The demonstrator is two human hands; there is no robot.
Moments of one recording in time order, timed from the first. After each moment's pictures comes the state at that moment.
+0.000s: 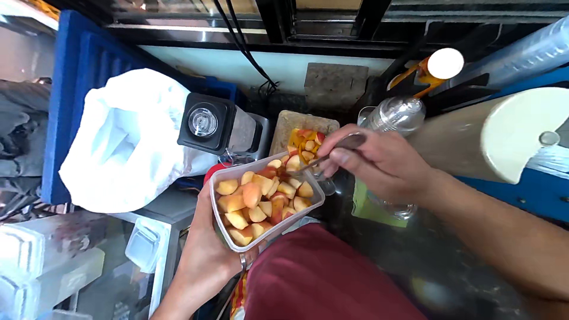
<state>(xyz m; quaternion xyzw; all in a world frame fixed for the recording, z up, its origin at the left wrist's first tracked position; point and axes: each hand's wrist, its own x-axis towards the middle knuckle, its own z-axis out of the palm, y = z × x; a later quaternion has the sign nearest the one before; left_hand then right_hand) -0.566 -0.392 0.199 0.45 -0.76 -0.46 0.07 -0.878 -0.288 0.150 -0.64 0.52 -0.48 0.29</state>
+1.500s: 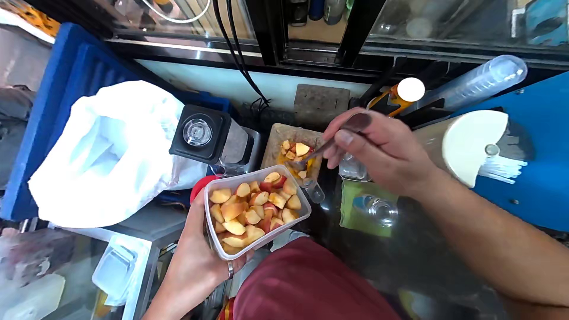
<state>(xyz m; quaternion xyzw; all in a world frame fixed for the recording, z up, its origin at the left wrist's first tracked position) -0.550 -0.396 0.183 0.42 -0.77 -0.47 0.09 -0.892 -0.287 0.178 -0.58 0.55 -0.51 0.30</state>
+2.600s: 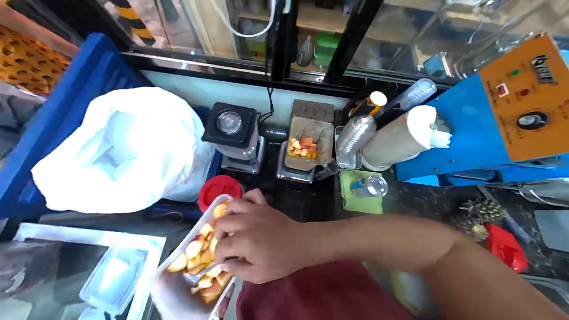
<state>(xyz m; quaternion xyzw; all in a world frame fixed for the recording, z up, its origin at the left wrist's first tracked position) -0.337 -0.352 0.106 0.40 -0.73 -0.36 0.43 -0.573 -0.337 0.197 -0.78 0.49 -0.31 0.23</state>
